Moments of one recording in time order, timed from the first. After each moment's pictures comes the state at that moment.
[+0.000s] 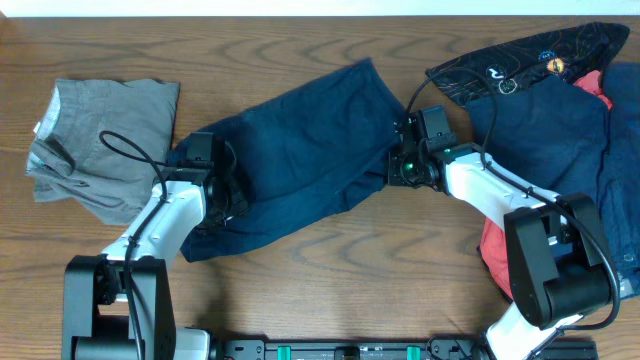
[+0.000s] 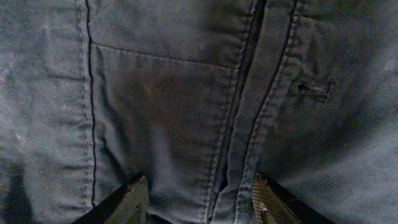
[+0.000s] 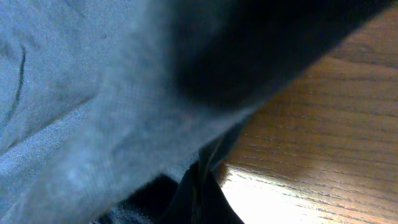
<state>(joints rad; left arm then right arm) -0.07 1.58 0.82 -0.65 0.02 -0.58 0.31 1.83 1.01 -0.32 -0.27 0.38</state>
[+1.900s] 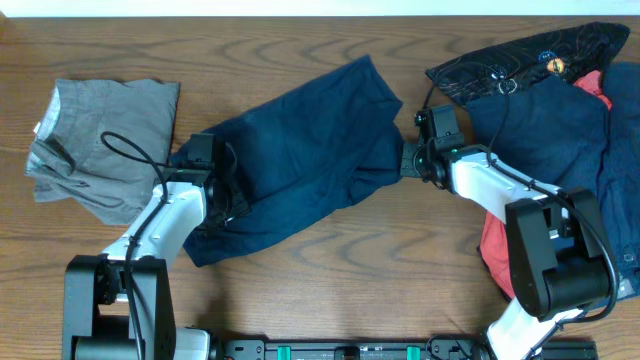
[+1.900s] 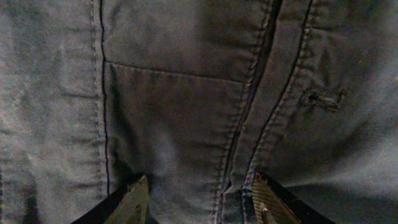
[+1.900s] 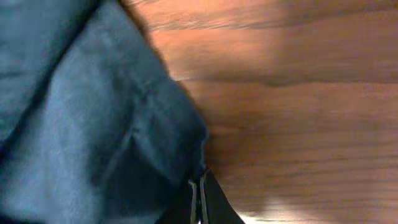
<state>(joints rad) -0.07 1.58 0.82 -0.64 0.03 -0.58 0.25 1.86 0.99 -0.22 -0.04 0.40</state>
